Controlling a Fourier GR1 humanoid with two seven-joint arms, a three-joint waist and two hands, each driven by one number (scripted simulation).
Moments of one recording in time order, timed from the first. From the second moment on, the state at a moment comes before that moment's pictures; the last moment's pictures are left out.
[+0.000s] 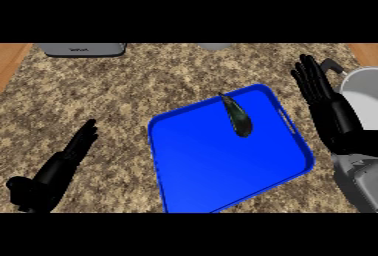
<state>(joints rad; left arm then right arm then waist) 0.06 0.59 -0.36 -1.68 0.36 0.18 -0.01 -0.33 -0.58 0.34 -1.55 -0.47 -0.23 -0.19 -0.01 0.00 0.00</state>
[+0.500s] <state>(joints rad) 0.00 0.42 -0.29 -1.67 0.33 0.35 -0.11 -0.27 -0.60 0.10 -1.32 -0.43 -0.23 -0.56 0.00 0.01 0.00</state>
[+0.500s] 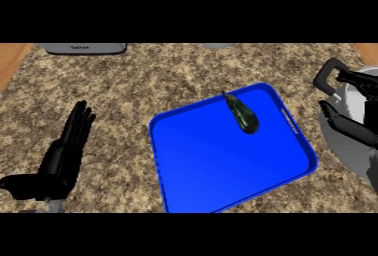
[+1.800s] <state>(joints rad) -0.04 0.28 -0.28 -1.56 0.26 0.37 -0.18 -0.27 -0.68 0.40 -1.48 0.05 -0.16 -0.16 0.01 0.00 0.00</state>
